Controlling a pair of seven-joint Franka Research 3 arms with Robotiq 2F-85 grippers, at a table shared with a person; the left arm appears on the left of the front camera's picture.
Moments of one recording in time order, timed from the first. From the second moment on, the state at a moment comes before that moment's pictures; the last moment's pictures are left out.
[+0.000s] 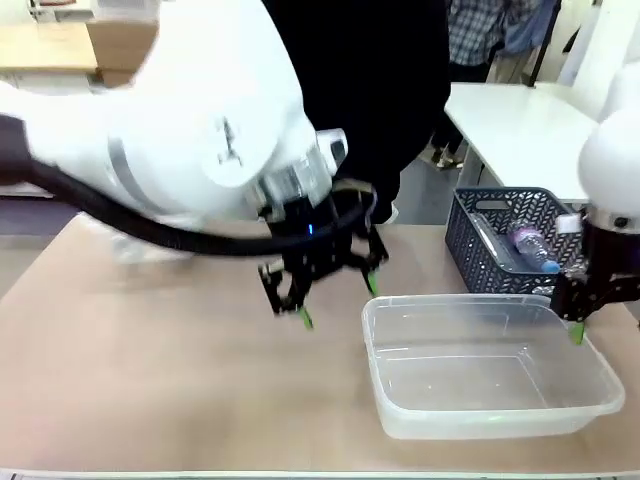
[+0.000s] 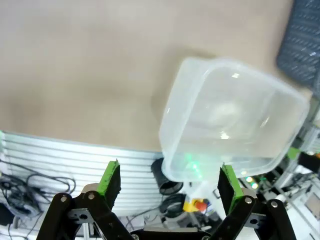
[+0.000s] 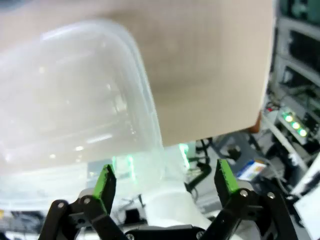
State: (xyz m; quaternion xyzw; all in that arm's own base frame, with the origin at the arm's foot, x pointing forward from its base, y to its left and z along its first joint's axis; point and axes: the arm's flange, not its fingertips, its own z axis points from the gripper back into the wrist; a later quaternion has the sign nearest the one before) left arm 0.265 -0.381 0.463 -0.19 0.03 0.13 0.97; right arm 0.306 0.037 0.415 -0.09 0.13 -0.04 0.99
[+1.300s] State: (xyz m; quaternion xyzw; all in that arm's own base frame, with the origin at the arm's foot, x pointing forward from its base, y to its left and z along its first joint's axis) left arm 0.245 -0.445 0.357 -0.14 0.01 0.03 0.99; right arm 0.322 0.037 0.346 -0.06 0.24 -0.10 0.96
